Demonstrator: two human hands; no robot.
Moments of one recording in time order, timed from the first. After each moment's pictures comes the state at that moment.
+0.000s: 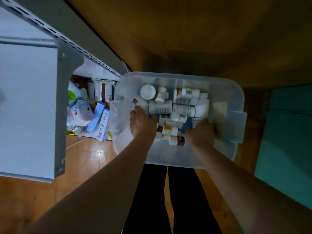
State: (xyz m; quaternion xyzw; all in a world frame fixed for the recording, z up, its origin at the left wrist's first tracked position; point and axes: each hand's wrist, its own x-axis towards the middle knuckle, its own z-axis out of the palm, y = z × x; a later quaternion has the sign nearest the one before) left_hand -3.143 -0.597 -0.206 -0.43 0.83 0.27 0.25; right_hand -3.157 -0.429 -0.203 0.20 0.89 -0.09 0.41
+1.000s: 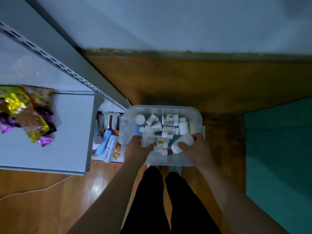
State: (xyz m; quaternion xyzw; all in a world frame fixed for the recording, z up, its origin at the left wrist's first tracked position) left_hand -3.109 -0.594 -0.046 -0.38 0.80 0.39 0.26; right_hand -3.152 -0.394 -0.032 0.23 0.82 -0.40 0.34
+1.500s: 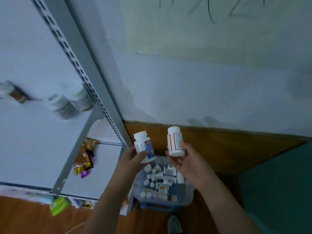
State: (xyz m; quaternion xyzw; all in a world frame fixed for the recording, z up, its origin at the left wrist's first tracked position) left_hand -3.091 -0.598 0.243 -0.29 0.65 0.70 0.04; right_hand -3.154 -0.406 0.246 0.22 0.35 -0.85 0.34
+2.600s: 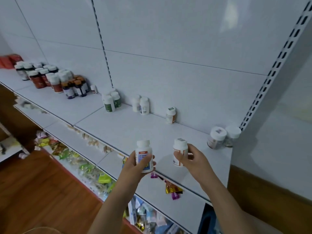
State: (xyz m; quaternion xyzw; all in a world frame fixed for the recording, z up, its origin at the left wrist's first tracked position) left_hand -2.883 -0.964 0.350 -0.29 0.56 0.75 -0.20; right_hand -3.027 -0.813 0.360 -0.21 0.76 -0.57 0.23
